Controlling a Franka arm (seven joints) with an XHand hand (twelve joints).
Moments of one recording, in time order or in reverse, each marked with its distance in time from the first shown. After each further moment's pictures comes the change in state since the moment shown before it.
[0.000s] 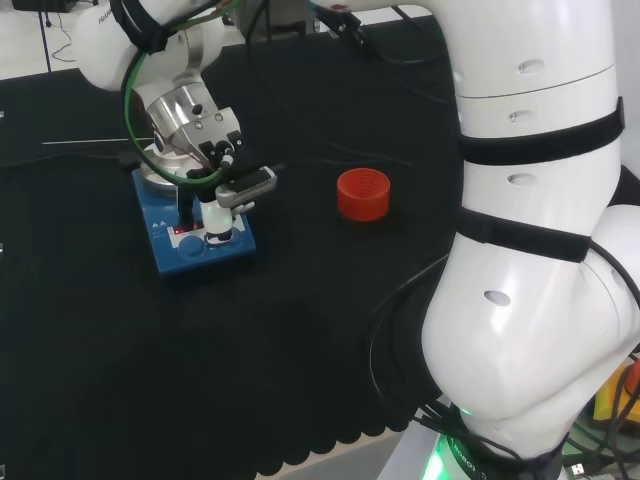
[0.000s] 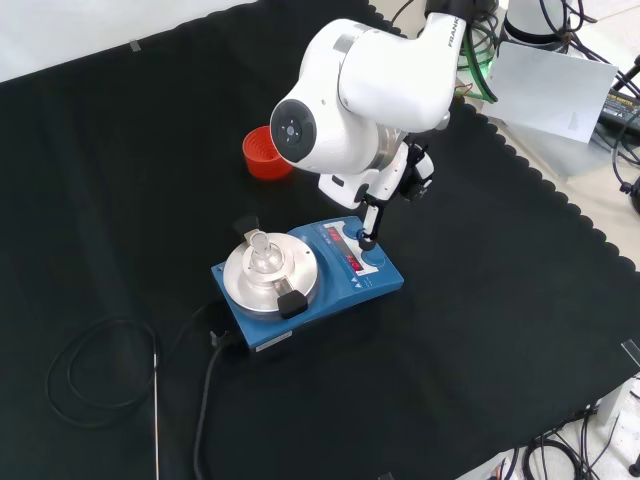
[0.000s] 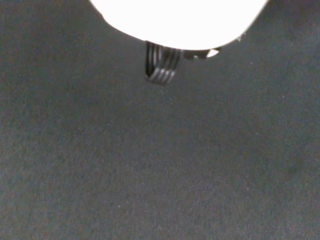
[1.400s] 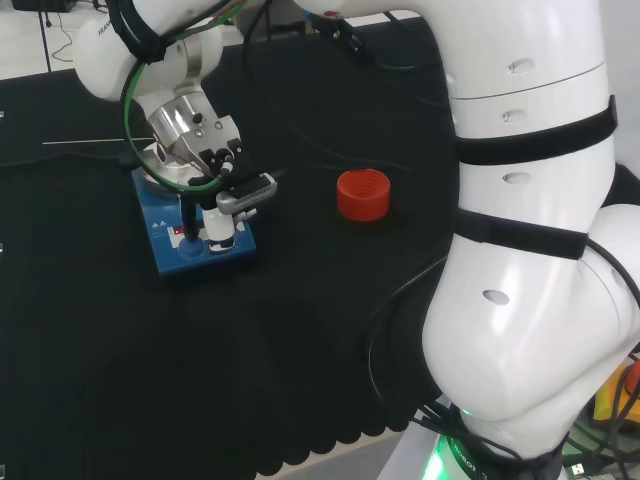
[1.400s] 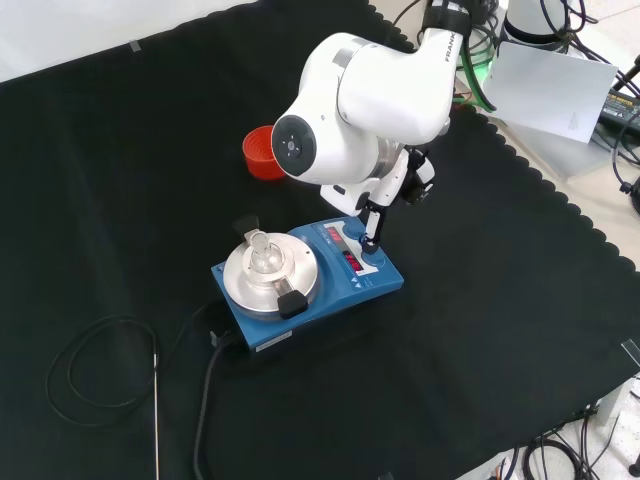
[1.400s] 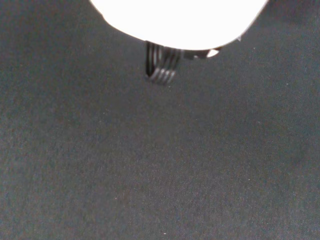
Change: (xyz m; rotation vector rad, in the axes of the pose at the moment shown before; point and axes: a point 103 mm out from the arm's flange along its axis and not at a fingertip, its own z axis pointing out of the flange) arm 0.000 0.007 0.010 0.031 -0.005 0.007
